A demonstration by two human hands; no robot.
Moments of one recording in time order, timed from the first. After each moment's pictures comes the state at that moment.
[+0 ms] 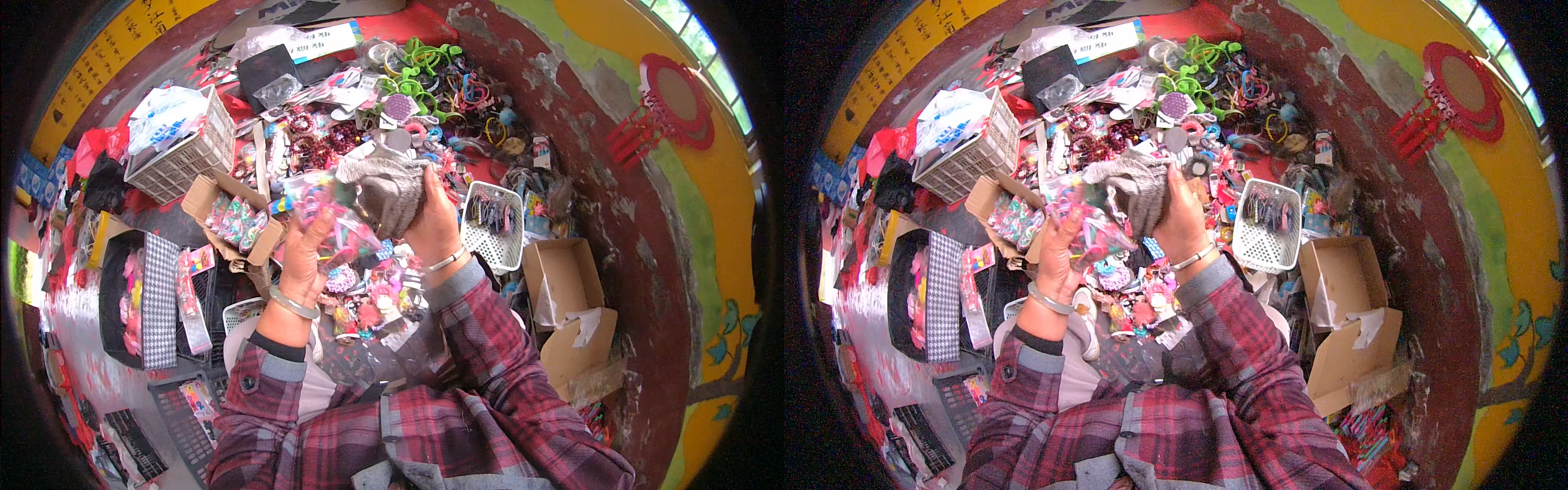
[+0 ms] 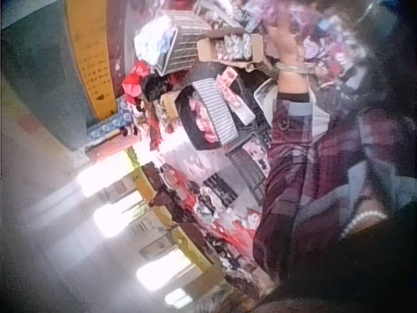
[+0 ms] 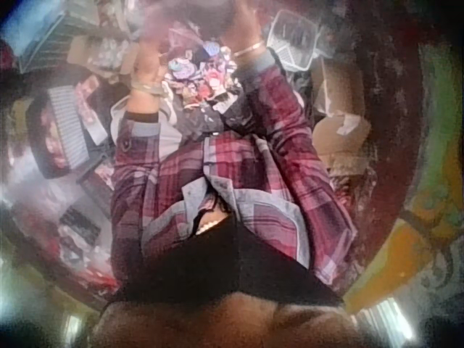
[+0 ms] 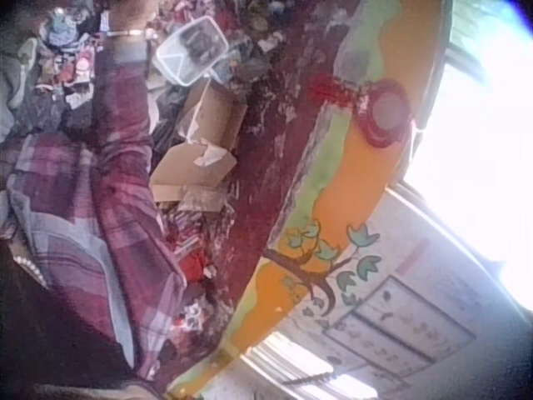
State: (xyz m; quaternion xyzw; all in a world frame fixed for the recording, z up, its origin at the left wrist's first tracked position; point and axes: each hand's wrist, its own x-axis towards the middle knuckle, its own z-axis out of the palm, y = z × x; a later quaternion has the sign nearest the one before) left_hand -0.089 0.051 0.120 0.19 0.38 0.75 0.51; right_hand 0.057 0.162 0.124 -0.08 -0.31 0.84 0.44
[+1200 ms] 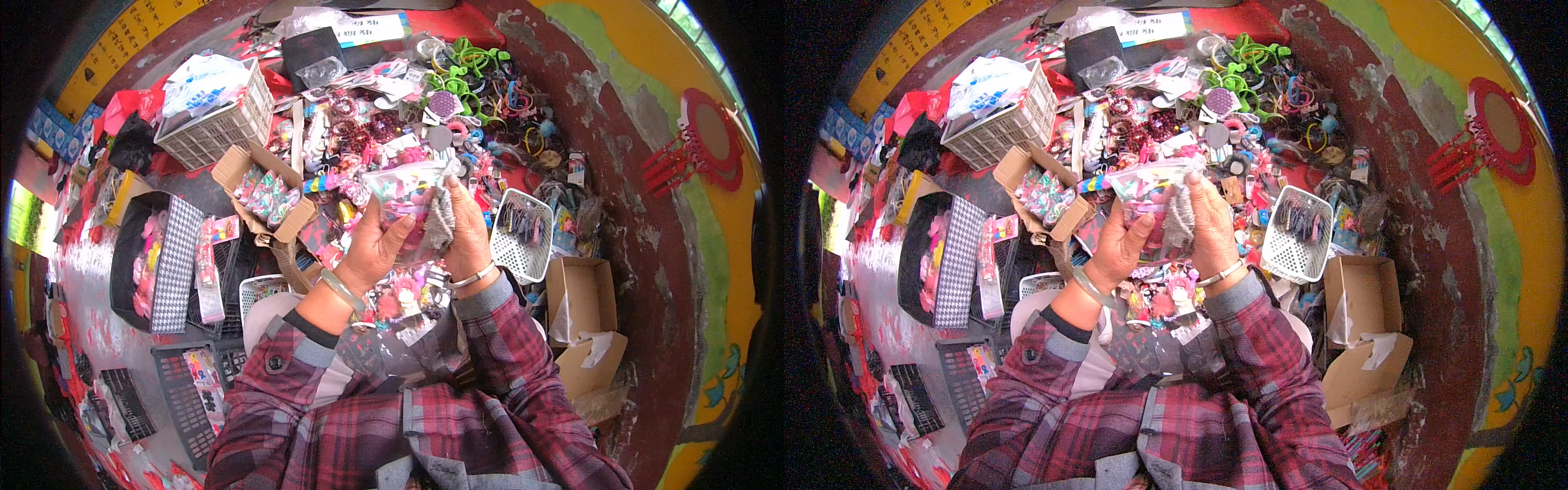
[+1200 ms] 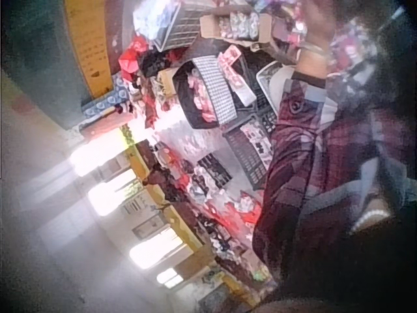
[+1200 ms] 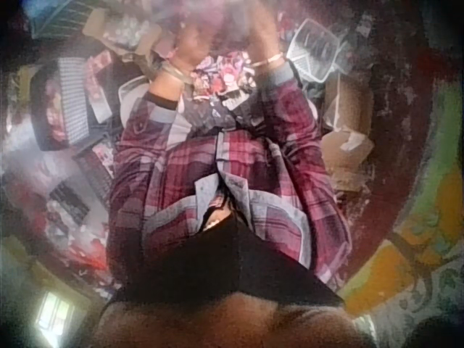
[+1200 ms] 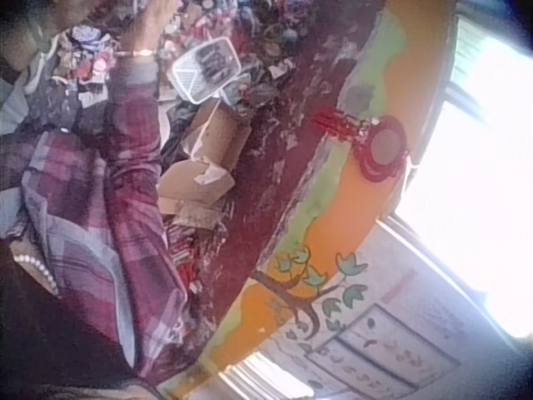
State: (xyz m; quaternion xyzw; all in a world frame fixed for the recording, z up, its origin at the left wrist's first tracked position) left_hand -0.069 0.053 0.111 0.50 0.42 0.67 0.35; right_hand 0.051 0.128 0.136 -0.25 -0.41 0.77 0.41
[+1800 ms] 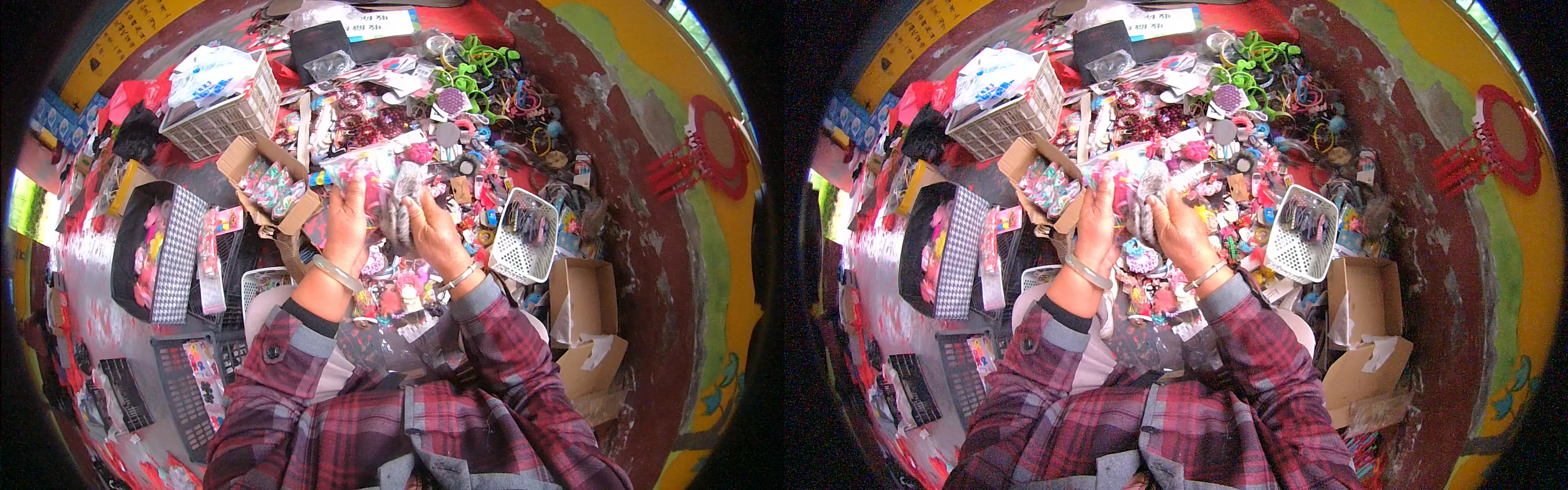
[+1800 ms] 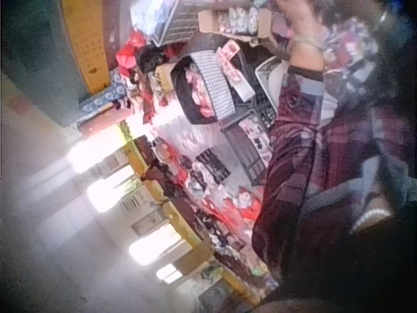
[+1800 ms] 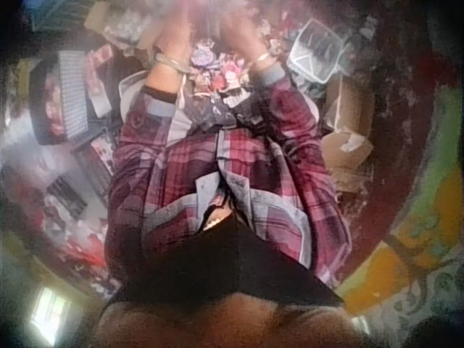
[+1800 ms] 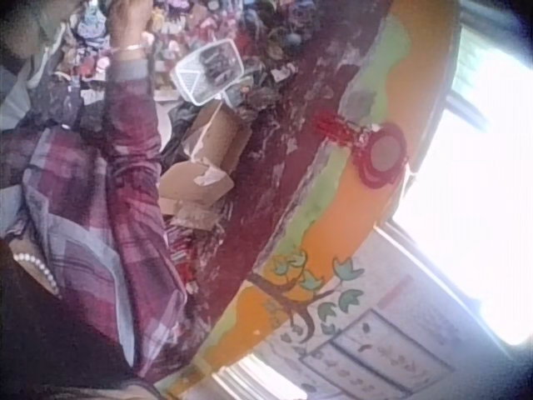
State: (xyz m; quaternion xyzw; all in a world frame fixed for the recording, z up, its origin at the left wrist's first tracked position) left_hand -0.104 0.062 0.088 0.19 0.44 0.77 0.41; right_hand 0.029 0.121 0.096 -0.32 -0.77 0.46 0.31
